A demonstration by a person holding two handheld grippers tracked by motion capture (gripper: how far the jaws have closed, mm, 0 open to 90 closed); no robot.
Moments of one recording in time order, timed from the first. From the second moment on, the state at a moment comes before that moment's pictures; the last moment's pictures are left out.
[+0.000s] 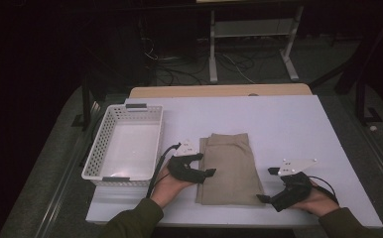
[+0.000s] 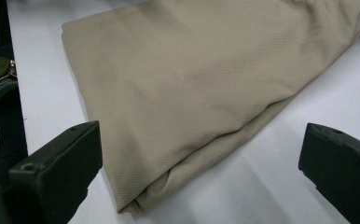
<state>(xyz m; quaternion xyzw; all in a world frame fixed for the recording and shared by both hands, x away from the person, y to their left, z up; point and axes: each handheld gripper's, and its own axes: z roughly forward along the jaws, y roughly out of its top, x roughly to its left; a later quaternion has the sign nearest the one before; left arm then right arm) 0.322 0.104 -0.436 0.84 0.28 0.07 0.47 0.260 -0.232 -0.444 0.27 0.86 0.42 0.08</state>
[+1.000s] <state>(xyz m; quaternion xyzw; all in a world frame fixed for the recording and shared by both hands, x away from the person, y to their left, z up) 0.386 0.088 -0.445 0.83 0.34 0.10 0.44 0.259 -0.232 -0.444 0.27 0.86 0.42 0.07</state>
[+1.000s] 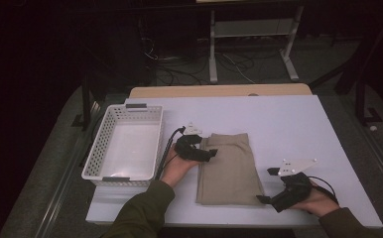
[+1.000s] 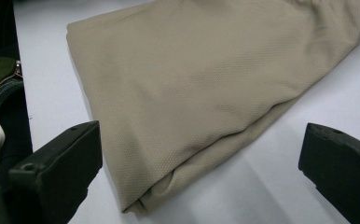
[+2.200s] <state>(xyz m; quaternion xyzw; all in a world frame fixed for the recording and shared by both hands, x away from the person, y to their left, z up) 0.410 0.070 -0.457 0.84 0.35 0.10 0.40 0.260 -0.232 -0.445 0.27 0.86 0.42 0.07</state>
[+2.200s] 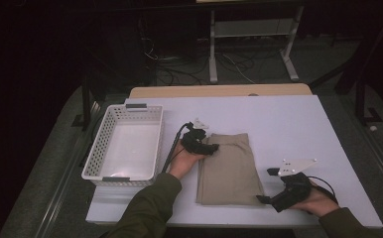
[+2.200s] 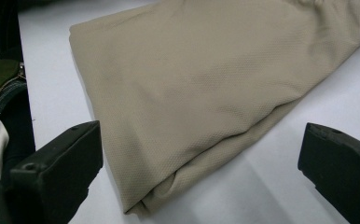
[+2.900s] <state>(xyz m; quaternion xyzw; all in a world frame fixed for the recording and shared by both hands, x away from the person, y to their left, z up) 0.408 0.069 -0.457 0.85 0.33 0.06 0.41 0.259 -0.231 -0.445 0.27 0.86 0.42 0.07</state>
